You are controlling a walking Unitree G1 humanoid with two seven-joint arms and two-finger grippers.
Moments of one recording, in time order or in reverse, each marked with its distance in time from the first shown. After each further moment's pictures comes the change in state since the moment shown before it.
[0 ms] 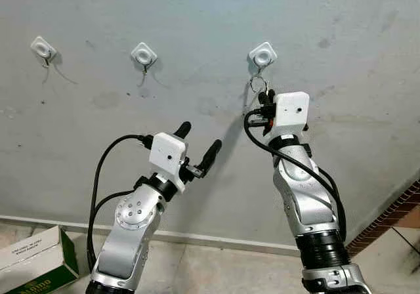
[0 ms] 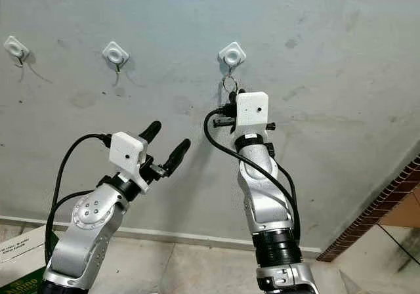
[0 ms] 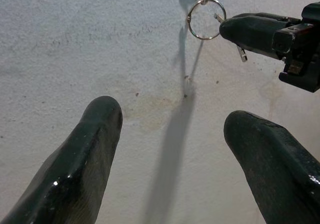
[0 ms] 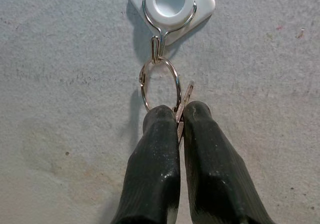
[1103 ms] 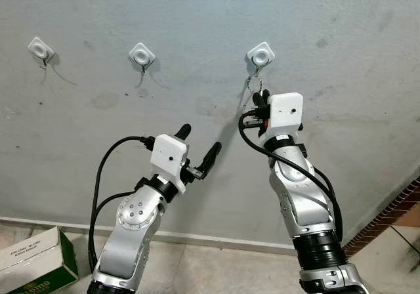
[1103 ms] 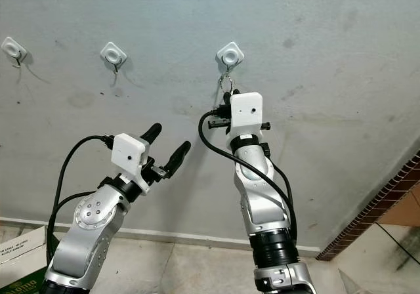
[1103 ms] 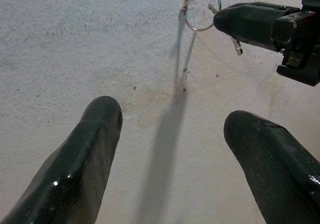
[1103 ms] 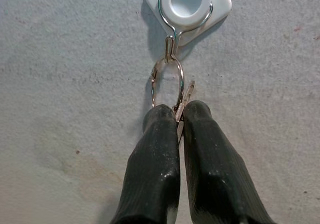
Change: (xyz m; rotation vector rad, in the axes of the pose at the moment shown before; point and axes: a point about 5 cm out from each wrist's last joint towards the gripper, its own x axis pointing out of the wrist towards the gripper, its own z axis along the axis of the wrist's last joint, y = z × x) left arm 0.000 0.000 -0.004 0.001 0.015 0.007; right arm 0.002 0.011 0.000 0.005 0.004 0.041
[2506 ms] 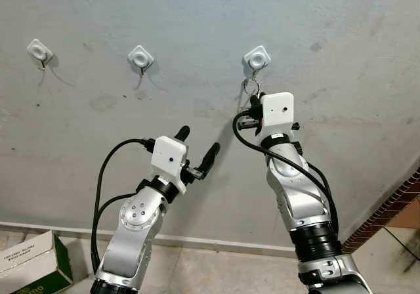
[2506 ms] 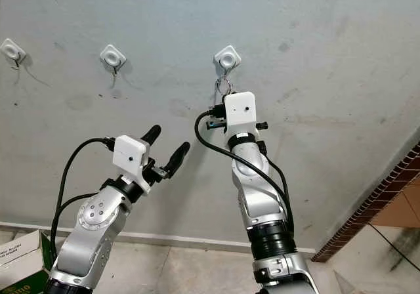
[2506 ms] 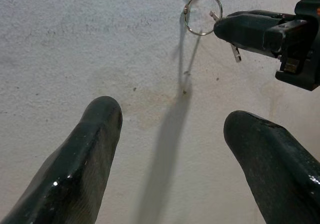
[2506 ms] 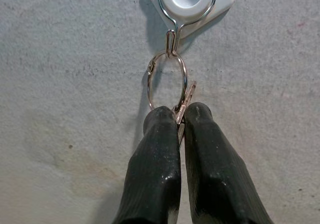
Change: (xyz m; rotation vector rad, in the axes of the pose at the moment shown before) left arm 0.002 0.001 -0.007 -0.013 0.005 0.025; right arm 0.006 0.003 -0.009 -0.006 0.058 -0.006
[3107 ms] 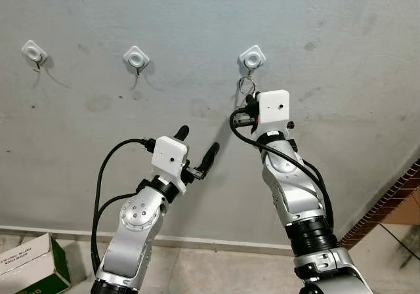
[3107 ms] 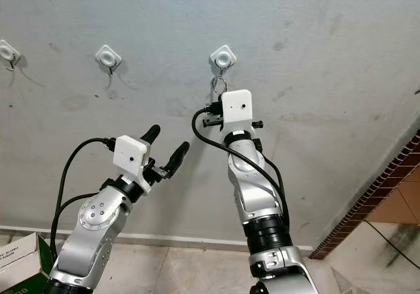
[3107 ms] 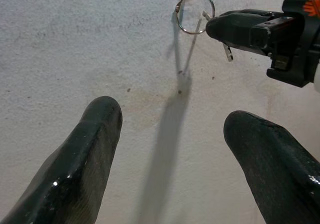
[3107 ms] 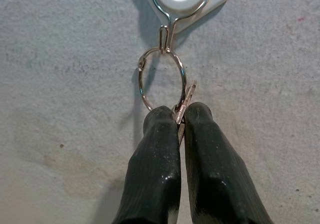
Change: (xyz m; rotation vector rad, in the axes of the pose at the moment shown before) left arm 0.000 0.000 0.000 0.019 0.005 0.011; right arm 0.010 0.004 -0.001 -0.010 0.017 0.009
